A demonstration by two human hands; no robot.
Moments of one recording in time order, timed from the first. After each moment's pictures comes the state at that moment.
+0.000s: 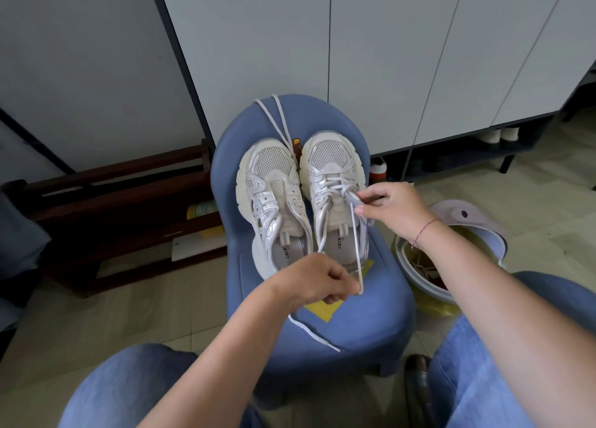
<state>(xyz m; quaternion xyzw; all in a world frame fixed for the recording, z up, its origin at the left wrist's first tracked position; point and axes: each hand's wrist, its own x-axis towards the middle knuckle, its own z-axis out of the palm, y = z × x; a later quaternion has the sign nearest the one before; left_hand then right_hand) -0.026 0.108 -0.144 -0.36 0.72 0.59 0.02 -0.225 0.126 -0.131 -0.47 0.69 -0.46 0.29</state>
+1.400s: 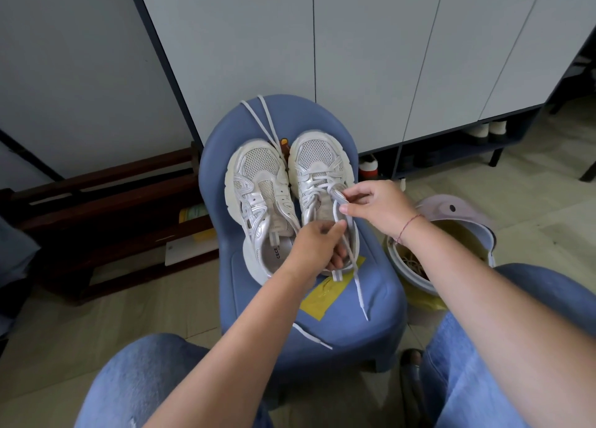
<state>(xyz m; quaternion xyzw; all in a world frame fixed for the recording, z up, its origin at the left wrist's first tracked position) -0.068 0.104 -0.137 -0.44 0.62 0.62 -0.18 -0.223 0.123 -0.135 -0.48 0.70 -0.45 0.29</state>
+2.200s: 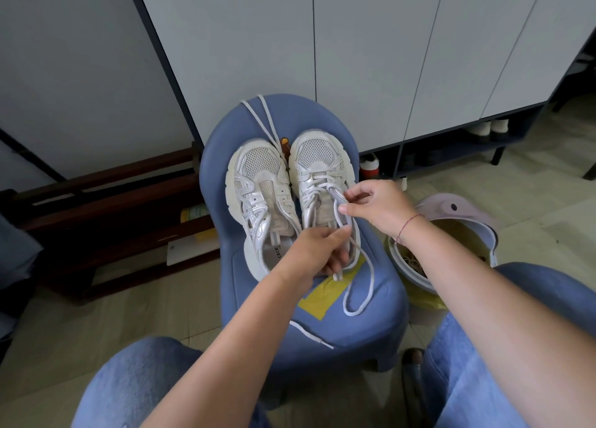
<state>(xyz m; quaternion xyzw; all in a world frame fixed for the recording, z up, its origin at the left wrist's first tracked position) -0.059 0.107 -0.134 -0.42 0.62 0.65 -0.14 -0.217 0.126 -0.130 -0.47 0.70 -0.46 0.28</state>
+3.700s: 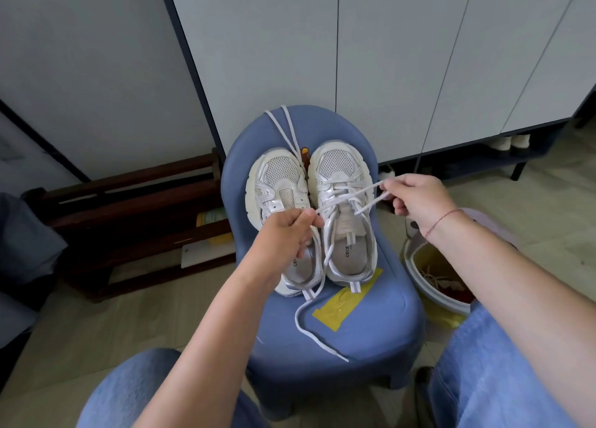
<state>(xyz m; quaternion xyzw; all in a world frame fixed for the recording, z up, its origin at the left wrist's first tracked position) -0.005 0.083 -0.093 -0.42 0.65 0.57 -0.26 -0.227 0.120 -0.105 -0.33 0.70 -0.56 0.29</state>
